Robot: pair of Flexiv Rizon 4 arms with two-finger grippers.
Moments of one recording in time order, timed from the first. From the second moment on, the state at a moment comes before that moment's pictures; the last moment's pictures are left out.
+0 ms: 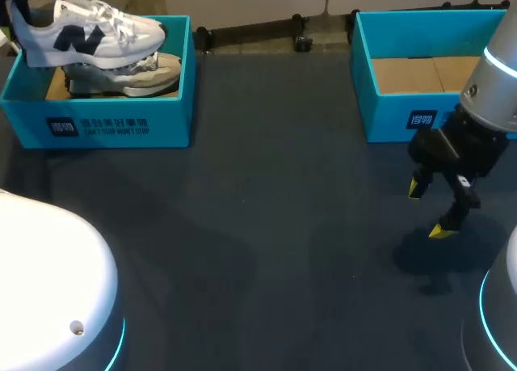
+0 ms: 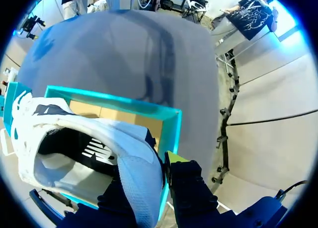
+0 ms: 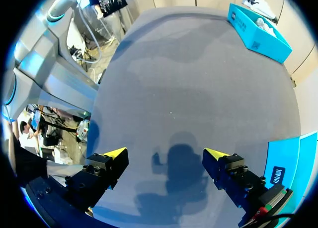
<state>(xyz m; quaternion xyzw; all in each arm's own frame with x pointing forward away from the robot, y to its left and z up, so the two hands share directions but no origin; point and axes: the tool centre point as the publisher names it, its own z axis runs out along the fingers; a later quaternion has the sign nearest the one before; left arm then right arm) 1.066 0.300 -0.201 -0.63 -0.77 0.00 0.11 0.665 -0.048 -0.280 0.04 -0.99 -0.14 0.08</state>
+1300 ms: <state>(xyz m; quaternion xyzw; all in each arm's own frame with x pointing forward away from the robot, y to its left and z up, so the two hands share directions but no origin) 0.860 0.199 -0.152 -0.65 -0.74 0.03 0.15 0.665 -0.048 -0.280 0.04 -0.99 -0.14 0.08</state>
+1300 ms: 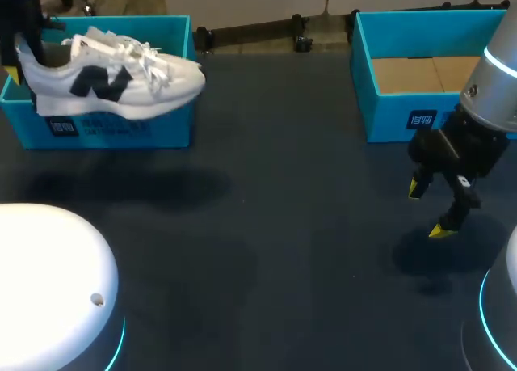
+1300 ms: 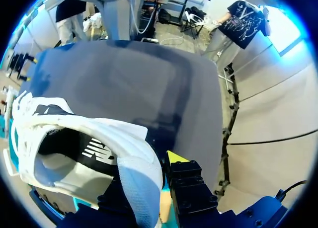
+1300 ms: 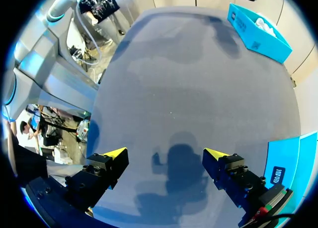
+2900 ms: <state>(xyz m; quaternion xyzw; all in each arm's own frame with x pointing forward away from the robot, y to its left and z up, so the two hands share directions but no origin) 0.719 0.045 -0.240 -0.66 -0.73 0.05 0.17 0.665 -0.048 -0.281 0.04 -0.99 -0.14 0.08</state>
